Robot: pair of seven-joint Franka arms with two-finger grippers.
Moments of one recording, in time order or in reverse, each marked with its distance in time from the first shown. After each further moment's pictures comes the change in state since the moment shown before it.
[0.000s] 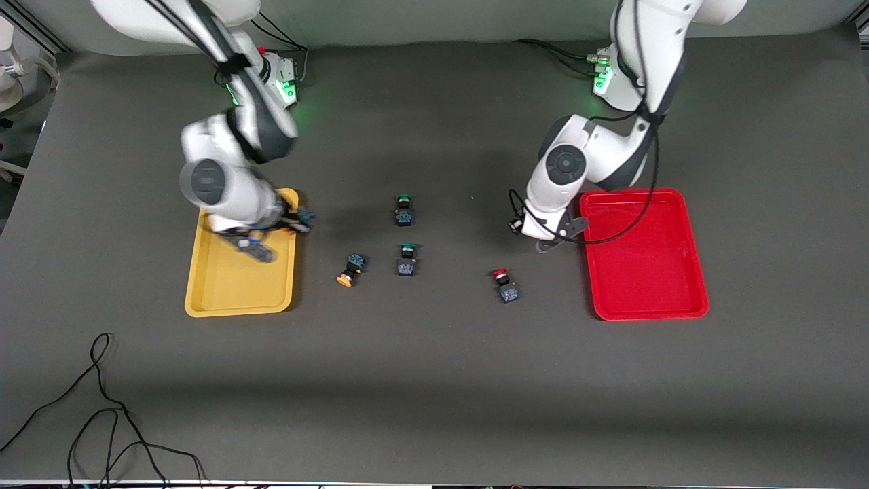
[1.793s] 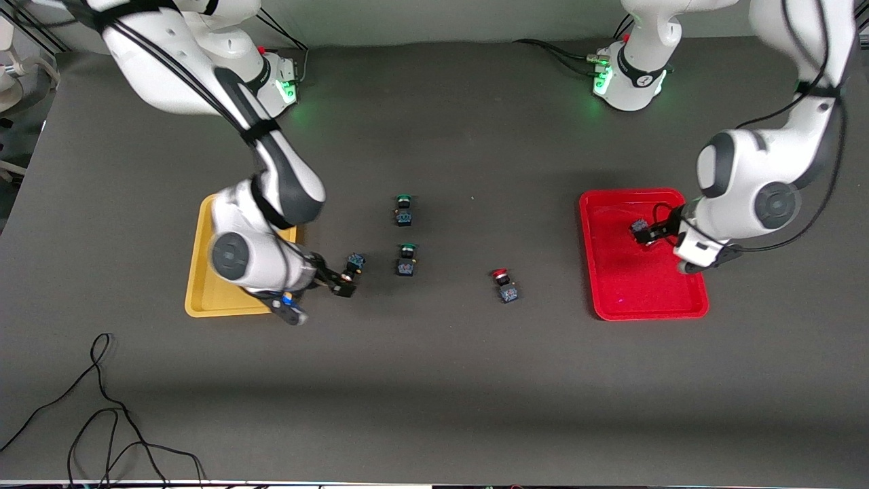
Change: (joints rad) left arm 0.522 -0.151 -0.012 0.009 0.012 -0.324 0.707; right arm 0.105 0.470 0.081 0.539 0.117 -0.001 0.211
